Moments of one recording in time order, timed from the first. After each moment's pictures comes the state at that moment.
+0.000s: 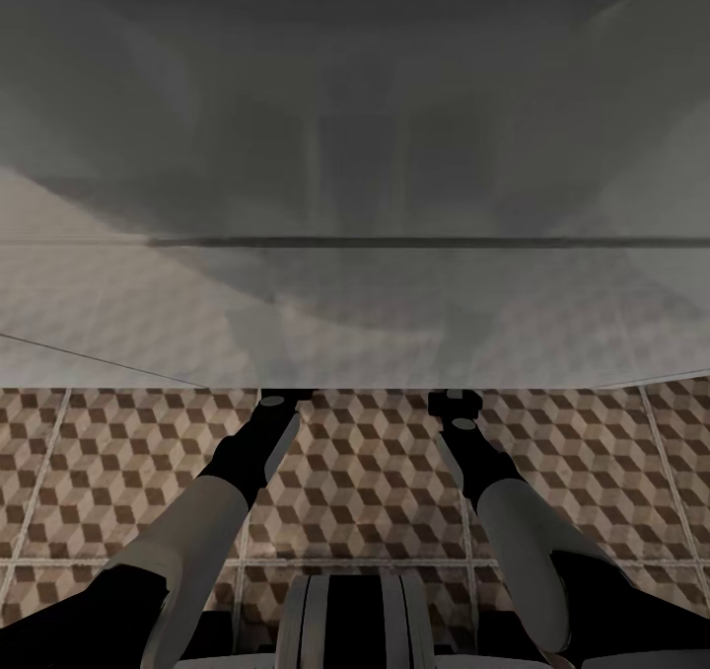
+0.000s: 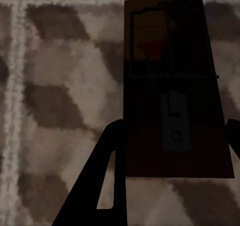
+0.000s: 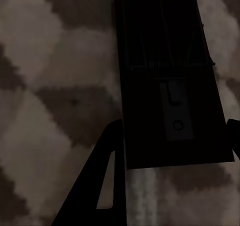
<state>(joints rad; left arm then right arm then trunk) -0.92 -0.17 -0.15 -0.66 0.06 0.22 0.30 -0.95 0.15 -0.20 -0.42 0.27 -0.02 -0.25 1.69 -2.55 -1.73</state>
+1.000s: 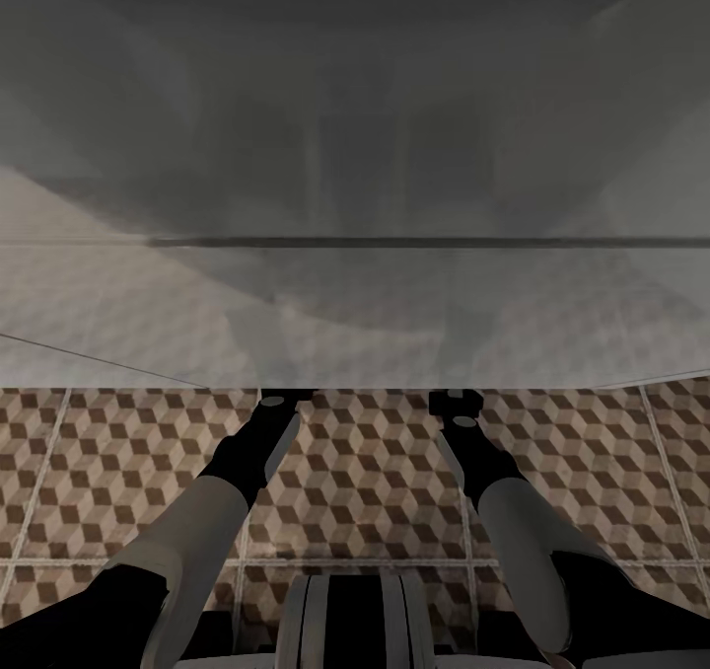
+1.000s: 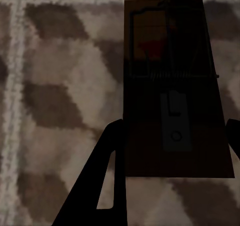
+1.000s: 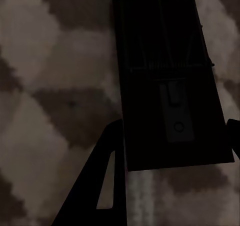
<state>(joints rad) -0.92 -0.17 -0.15 -0.65 0.06 0.22 0.30 -0.95 0.15 -0.20 -0.44 0.26 0.01 -0.25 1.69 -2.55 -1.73</state>
